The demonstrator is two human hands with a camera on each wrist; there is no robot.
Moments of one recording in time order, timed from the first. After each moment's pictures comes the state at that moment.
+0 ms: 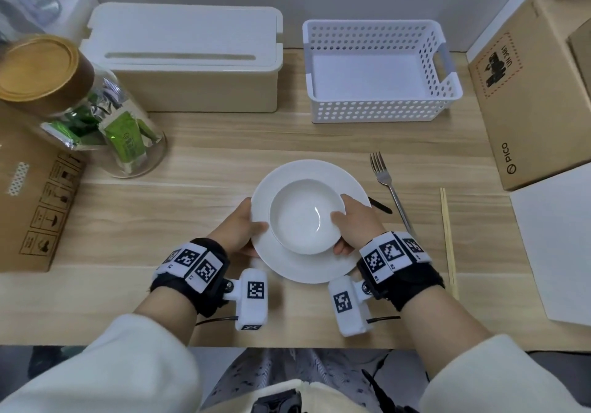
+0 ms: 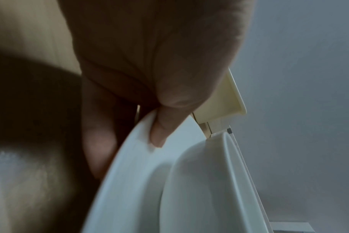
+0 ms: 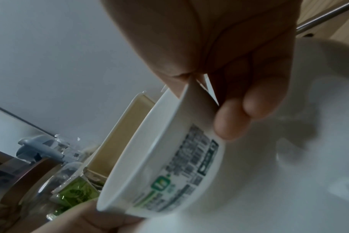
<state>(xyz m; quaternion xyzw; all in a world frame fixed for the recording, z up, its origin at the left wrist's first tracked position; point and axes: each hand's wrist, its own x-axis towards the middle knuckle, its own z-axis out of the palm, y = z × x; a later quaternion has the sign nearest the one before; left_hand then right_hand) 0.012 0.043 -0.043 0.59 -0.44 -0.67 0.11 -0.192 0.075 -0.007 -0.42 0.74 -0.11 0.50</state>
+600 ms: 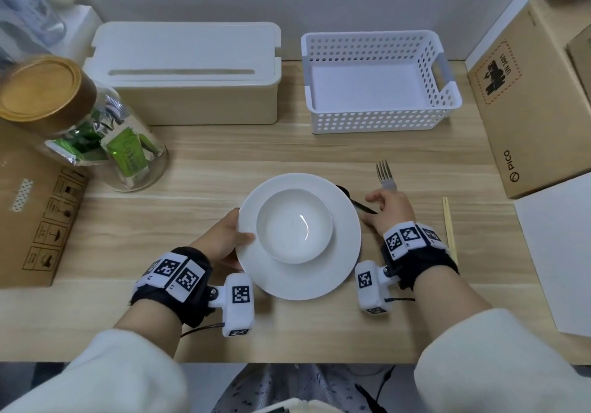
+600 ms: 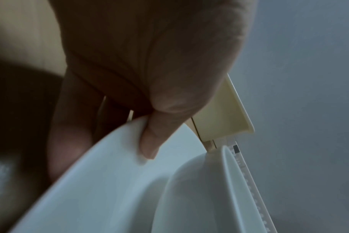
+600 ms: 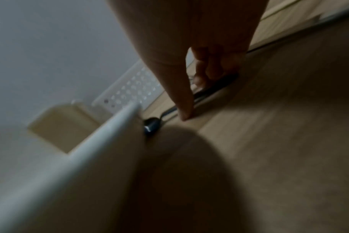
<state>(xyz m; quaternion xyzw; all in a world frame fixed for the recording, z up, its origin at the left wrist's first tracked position) 0.034 0.033 -0.041 0.63 -0.42 -0.65 0.07 -0.254 0.051 -0.049 -0.42 0.83 -0.13 0.33</state>
